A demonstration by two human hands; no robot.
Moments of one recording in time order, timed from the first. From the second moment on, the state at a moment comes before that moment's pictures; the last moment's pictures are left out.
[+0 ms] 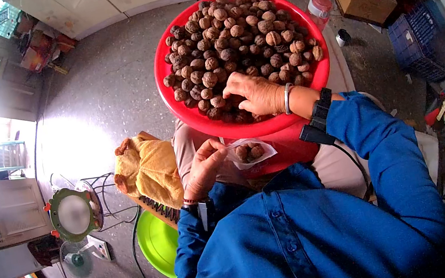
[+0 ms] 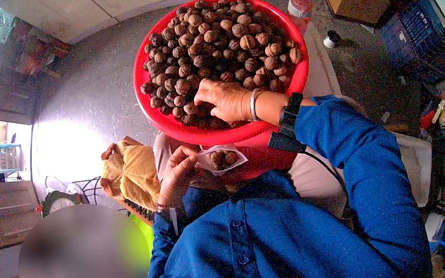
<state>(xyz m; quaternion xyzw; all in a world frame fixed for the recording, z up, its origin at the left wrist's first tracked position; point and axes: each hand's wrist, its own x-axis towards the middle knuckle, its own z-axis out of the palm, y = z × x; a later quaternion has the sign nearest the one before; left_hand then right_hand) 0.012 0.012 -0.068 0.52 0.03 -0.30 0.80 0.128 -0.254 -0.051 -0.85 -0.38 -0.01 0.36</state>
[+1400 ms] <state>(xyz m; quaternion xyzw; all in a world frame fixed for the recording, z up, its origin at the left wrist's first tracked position) 0.009 -0.002 -0.056 0.61 0.06 -0.19 0.77 0.076 -0.250 0.004 -0.78 -0.32 0.19 0.51</state>
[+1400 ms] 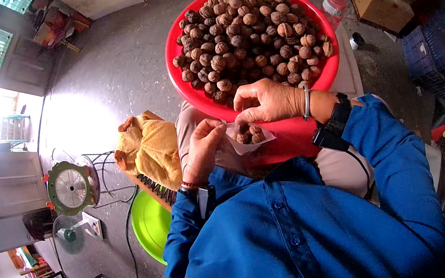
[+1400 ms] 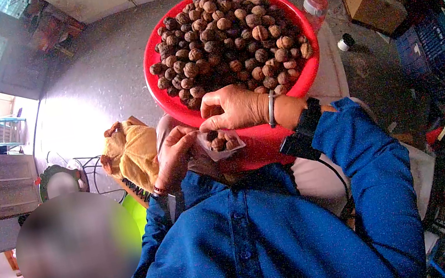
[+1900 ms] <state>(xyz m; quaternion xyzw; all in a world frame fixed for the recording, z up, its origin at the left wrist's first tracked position) 0.010 0.005 -0.064 0.62 0.06 -0.18 0.76 0.108 -0.267 -0.046 -0.87 -0.32 0.06 0.36</state>
